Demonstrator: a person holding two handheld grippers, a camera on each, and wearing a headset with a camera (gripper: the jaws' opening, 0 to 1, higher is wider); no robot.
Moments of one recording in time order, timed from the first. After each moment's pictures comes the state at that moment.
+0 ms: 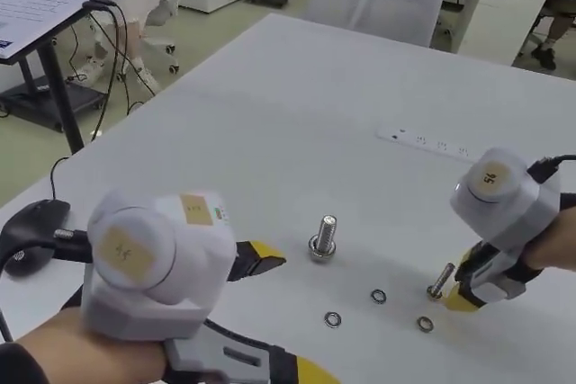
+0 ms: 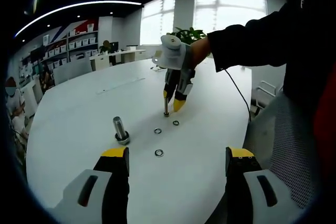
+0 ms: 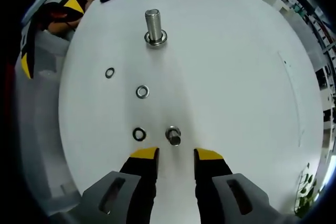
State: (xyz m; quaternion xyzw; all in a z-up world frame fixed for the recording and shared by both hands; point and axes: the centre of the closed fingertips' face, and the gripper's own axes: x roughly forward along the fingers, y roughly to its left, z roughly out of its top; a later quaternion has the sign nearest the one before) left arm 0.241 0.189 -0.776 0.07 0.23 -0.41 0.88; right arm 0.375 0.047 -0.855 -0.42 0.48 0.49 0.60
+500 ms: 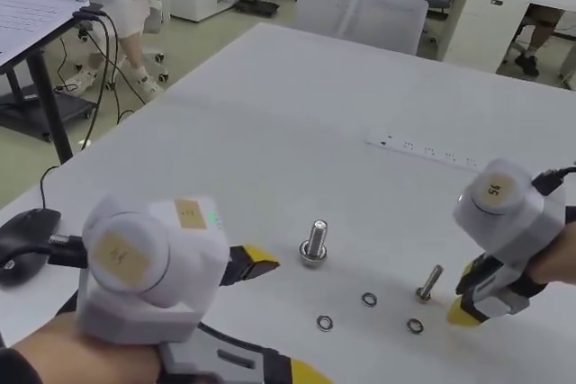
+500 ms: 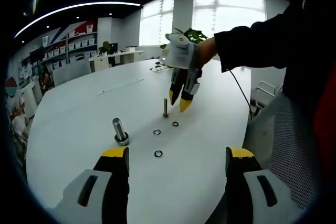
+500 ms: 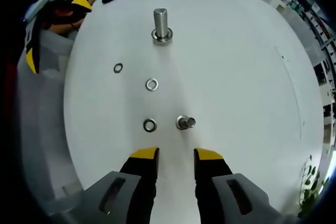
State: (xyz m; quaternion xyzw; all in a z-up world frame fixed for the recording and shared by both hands) left arm 0.242 0.188 -0.774 0.07 0.23 -0.41 0.88; right arm 0.359 0.036 -0.850 -0.41 0.48 0.48 0.61
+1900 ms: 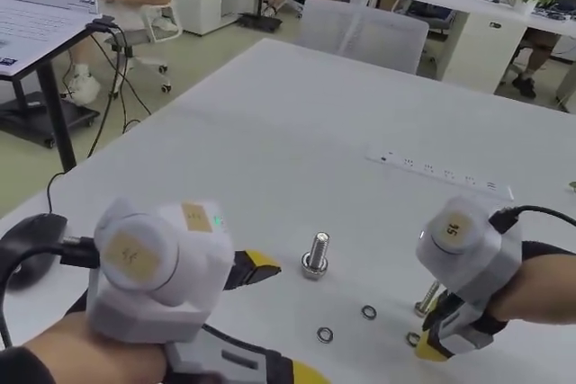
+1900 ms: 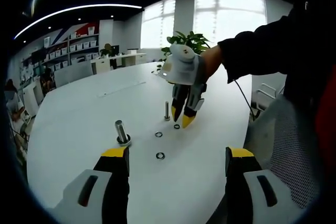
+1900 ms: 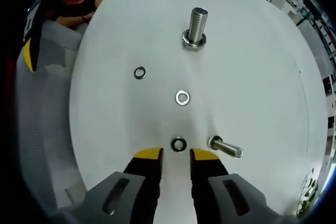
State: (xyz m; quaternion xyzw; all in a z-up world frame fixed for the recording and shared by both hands) left arm 0.237 0.193 -0.768 0.06 0.22 -0.41 0.88; right arm 0.330 0.068 -0.870 -0.42 0.47 0.51 0.58
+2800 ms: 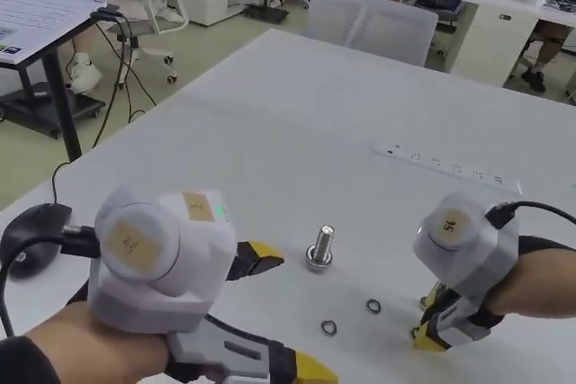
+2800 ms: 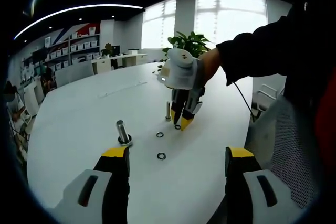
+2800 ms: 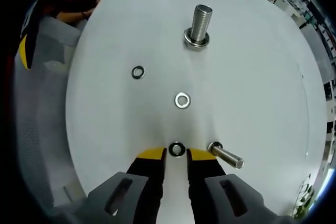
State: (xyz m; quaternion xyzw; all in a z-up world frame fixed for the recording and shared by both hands) left arm 0.238 0.193 -0.768 0.06 0.22 -0.40 0.89; right arm 0.330 0.072 -0.876 -0.44 0.47 0.51 0.57
